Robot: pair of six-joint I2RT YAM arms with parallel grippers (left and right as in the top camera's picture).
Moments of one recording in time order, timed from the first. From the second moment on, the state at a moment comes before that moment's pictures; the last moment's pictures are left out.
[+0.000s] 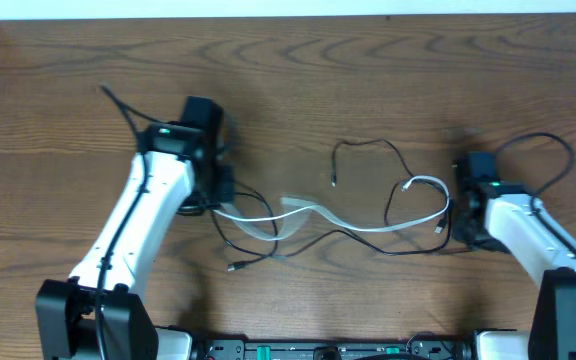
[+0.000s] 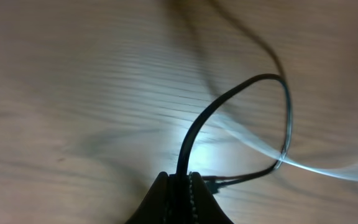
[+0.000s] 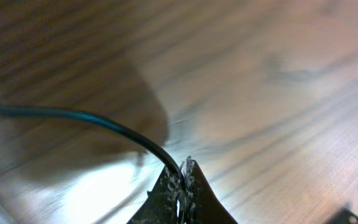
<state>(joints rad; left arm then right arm) -0.17 1.55 1.20 -1.17 -0.01 -0.28 0.03 1.53 0.73 -0.77 0.43 0.47</state>
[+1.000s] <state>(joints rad) 0.29 1.55 1.20 -1.09 0.30 -0.33 -0.40 1.53 0.73 -0.48 -0.35 0.25</state>
